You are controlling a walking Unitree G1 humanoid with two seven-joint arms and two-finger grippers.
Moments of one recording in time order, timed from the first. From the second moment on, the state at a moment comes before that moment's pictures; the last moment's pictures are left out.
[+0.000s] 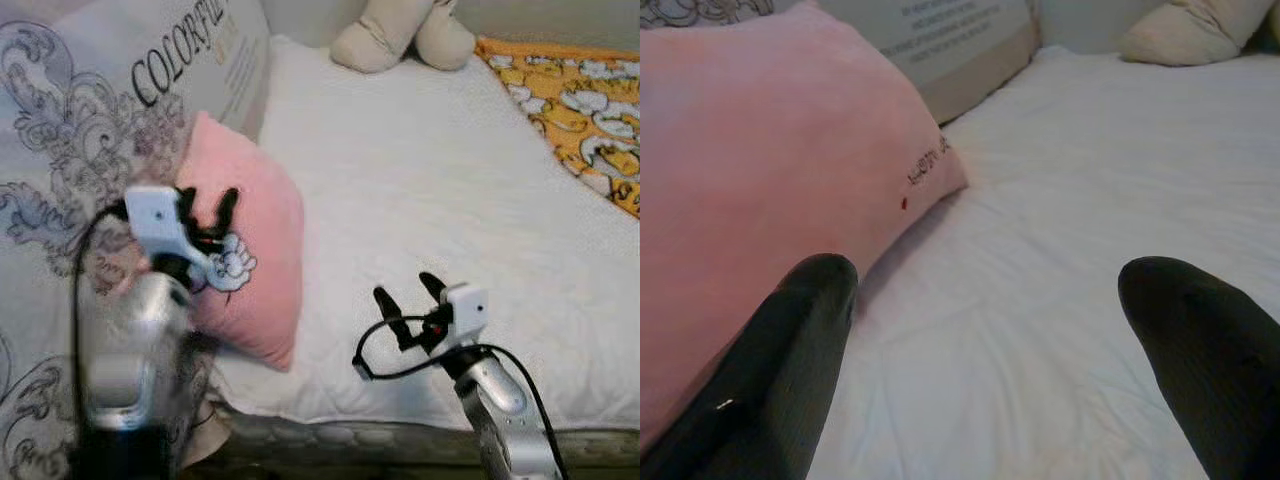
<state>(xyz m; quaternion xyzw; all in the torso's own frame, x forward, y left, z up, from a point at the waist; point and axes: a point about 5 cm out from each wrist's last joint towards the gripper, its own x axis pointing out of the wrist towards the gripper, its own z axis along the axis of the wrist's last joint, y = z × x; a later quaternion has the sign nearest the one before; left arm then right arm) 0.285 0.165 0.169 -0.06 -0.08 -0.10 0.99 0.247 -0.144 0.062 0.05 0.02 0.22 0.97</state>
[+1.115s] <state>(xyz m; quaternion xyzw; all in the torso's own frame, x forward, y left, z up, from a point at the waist) 0.260 0.177 0.110 0.00 -0.01 0.03 1.00 0.283 -0.174 0.084 0.05 -0.04 0.01 1.00</state>
